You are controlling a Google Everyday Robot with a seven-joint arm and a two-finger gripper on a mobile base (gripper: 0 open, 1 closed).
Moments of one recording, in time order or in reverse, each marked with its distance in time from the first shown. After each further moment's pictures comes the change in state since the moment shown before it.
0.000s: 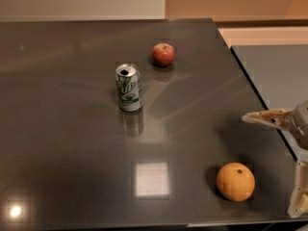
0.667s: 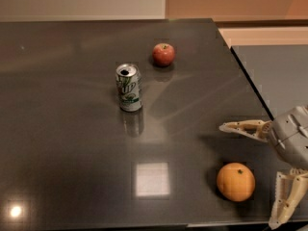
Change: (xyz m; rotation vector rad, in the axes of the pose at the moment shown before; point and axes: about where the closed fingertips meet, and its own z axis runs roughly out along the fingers) arm -0.030 0.011 0.031 -0.046 -0.141 -0.108
